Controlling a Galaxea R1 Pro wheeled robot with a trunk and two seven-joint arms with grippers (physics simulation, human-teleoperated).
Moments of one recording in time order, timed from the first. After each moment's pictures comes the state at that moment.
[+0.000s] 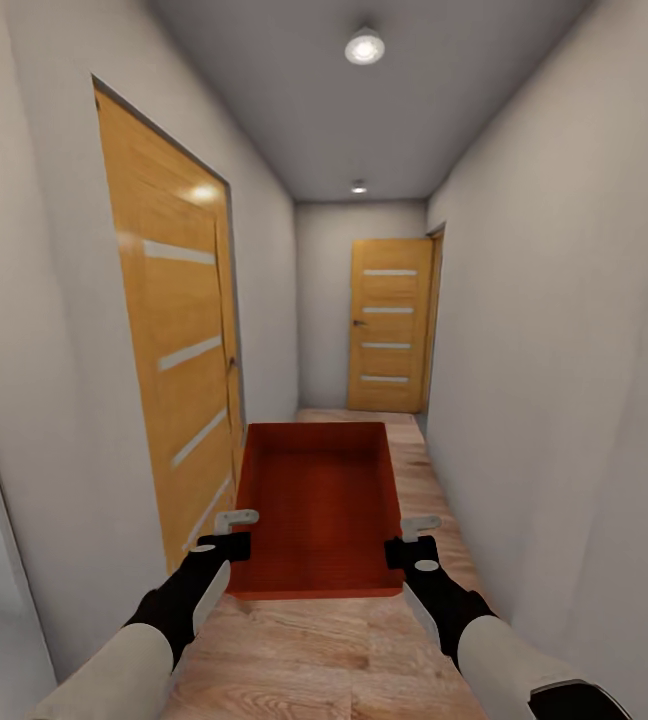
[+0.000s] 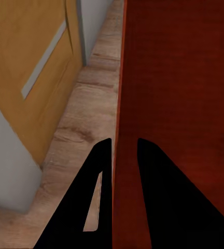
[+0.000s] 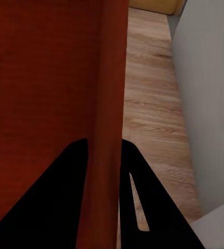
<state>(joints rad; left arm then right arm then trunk) -0.66 -0.08 -0.08 -0.54 0.12 0.26 0.19 -0.73 0.12 0.12 -0.28 0.05 0.00 -0.20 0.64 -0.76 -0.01</state>
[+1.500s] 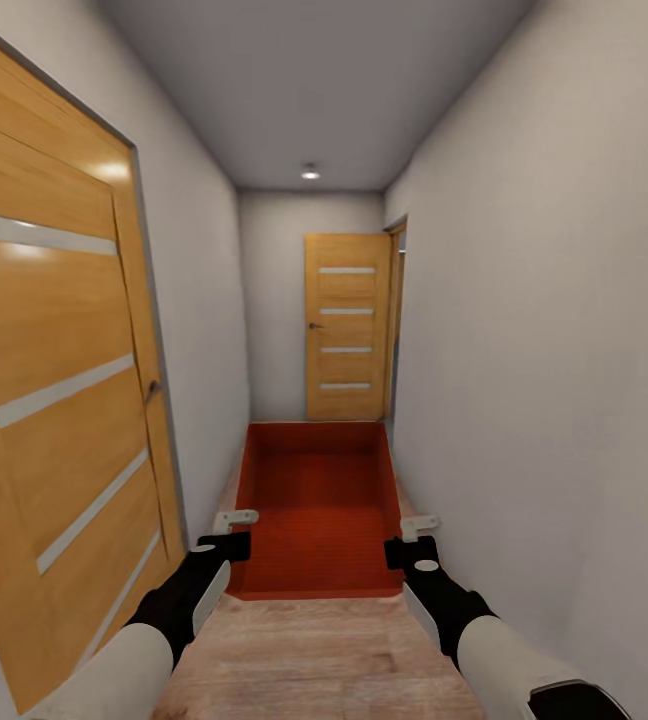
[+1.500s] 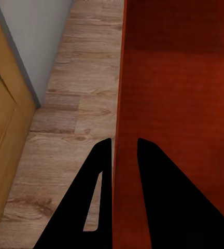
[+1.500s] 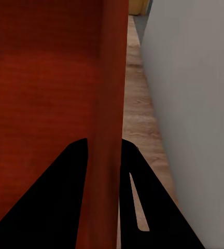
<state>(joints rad) -0.66 -0.08 -0.08 -0.54 0.12 0.26 0.19 -0.73 0.12 0.11 -0.28 0.05 0.00 -0.20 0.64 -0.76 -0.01</state>
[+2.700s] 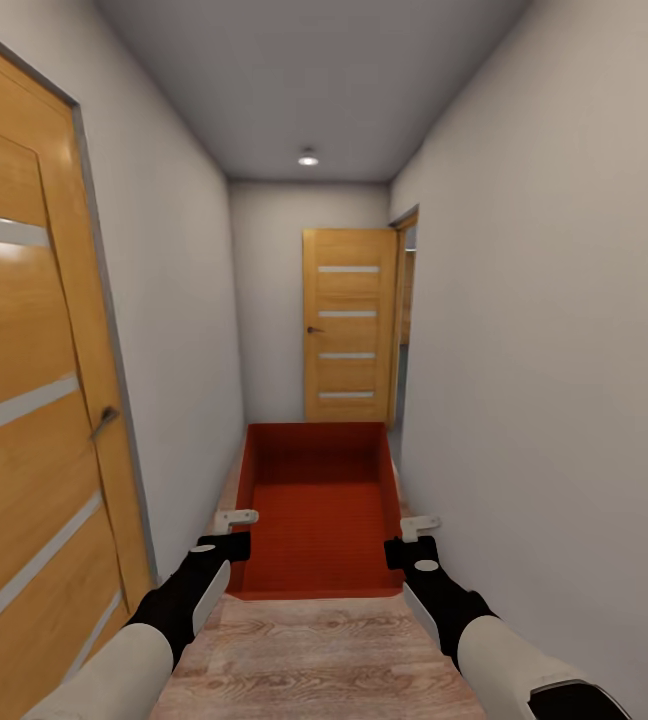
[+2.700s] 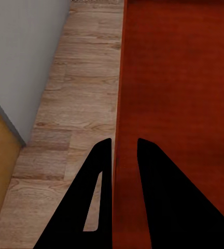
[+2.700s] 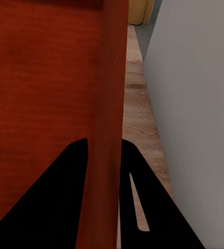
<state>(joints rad) -0.66 -0.08 -0.08 -0.54 0.12 0.26 0.19 -0.73 0.12 0.12 -0.28 0.05 0.00 -0.20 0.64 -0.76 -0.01</state>
